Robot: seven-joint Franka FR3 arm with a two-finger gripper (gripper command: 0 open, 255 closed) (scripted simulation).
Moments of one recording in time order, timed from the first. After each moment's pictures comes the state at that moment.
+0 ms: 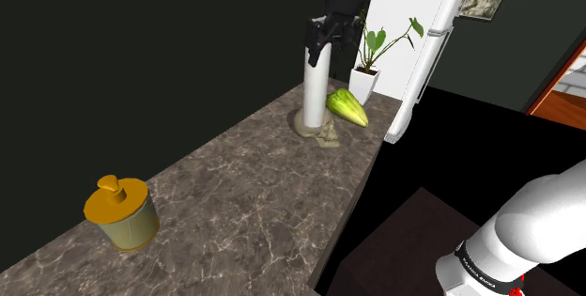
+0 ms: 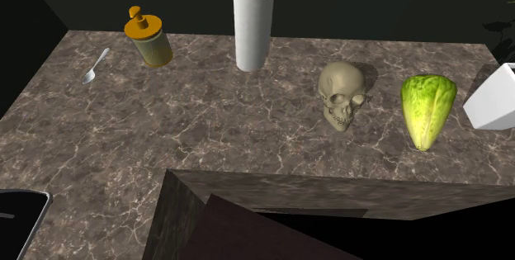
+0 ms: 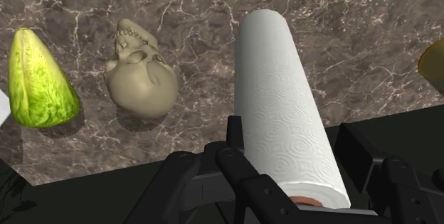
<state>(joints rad) -0.12 -0.26 0.49 -1.72 0.04 1.70 0.39</state>
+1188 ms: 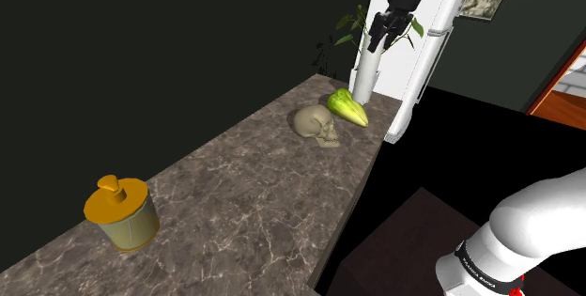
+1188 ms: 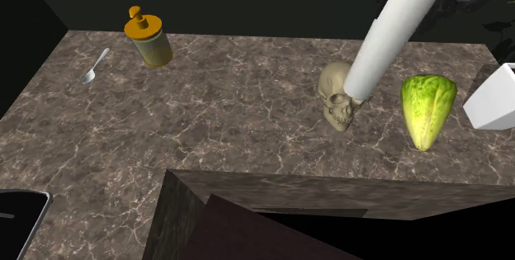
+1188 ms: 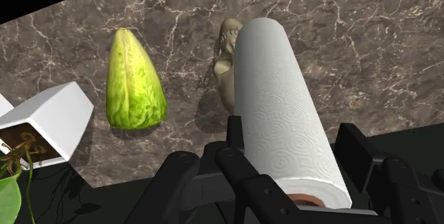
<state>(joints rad) -0.25 -0.35 0.15 -1.85 0.07 1.73 -0.07</state>
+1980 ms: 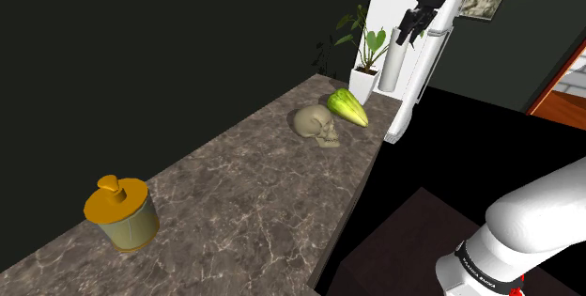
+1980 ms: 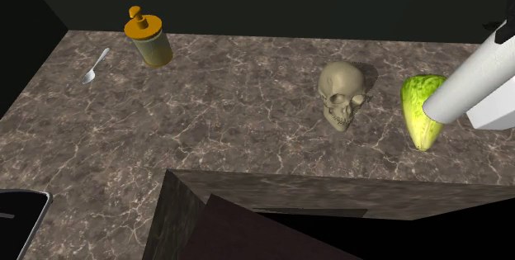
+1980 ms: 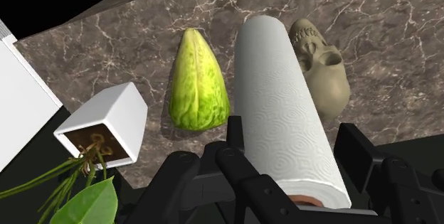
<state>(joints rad) -0.34 -0.22 -0.04 -1.73 0.07 1.71 -0.35</state>
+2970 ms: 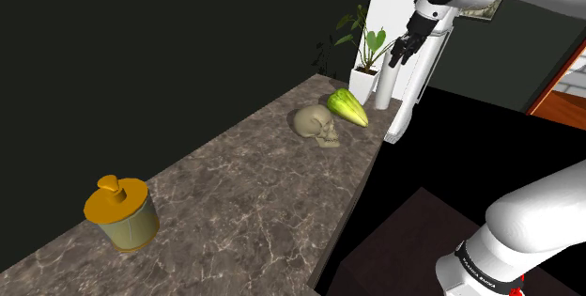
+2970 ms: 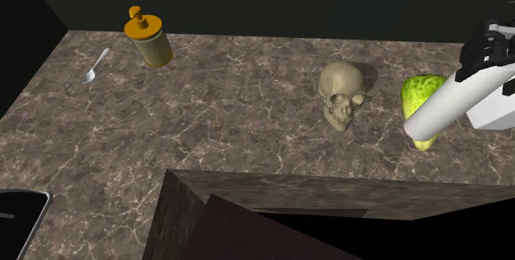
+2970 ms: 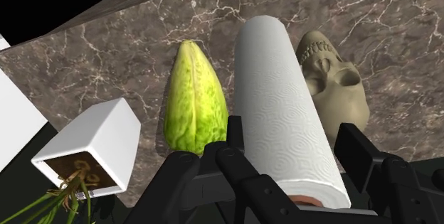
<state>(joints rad) -0.34 -0.26 -0.05 -1.96 0.08 1.91 -0.38</state>
